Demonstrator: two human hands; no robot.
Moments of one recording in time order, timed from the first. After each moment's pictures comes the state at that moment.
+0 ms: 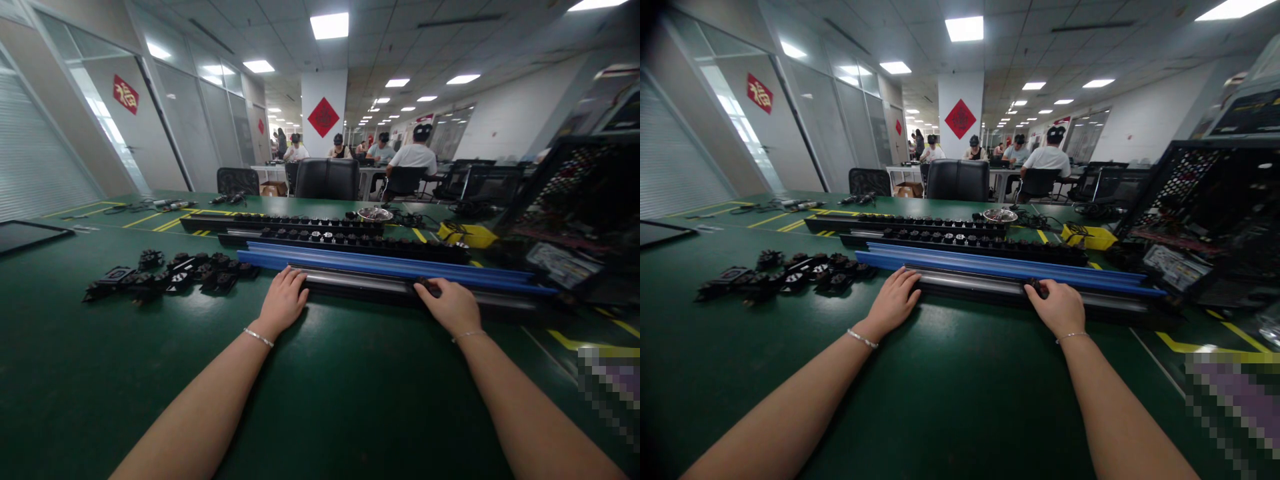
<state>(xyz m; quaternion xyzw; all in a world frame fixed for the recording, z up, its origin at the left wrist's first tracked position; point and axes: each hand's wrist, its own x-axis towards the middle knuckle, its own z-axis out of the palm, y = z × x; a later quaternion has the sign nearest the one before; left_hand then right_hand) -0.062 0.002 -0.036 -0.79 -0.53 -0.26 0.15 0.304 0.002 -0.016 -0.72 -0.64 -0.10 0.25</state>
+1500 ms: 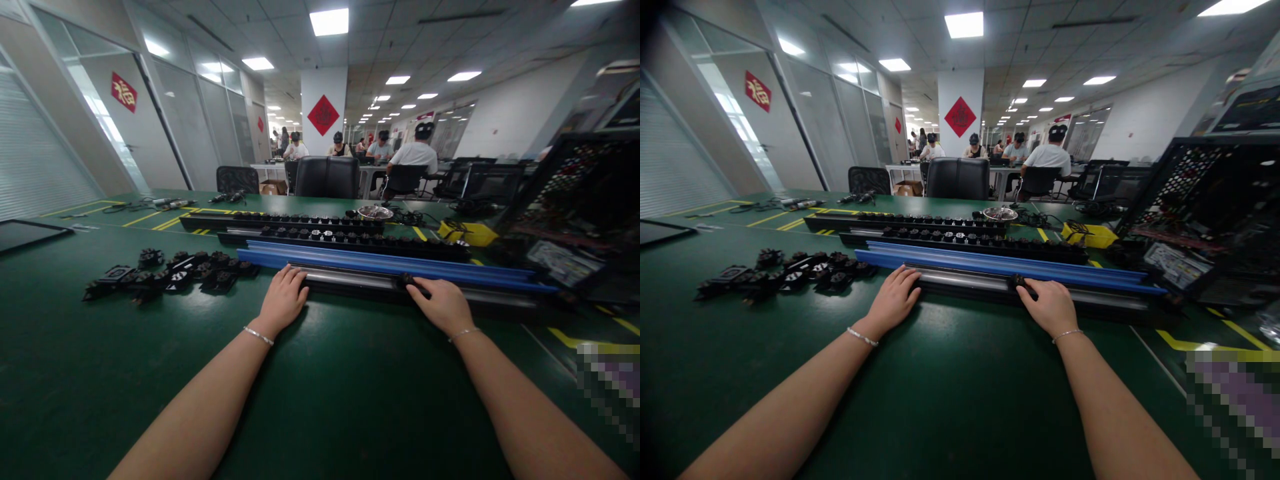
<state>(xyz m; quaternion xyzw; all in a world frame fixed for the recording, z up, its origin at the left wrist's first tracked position) -0.063 0.003 -0.038 -0.79 -0.53 -0.27 0.14 0.292 -0.001 -0.018 -0.64 -0.72 -0.13 0.23</state>
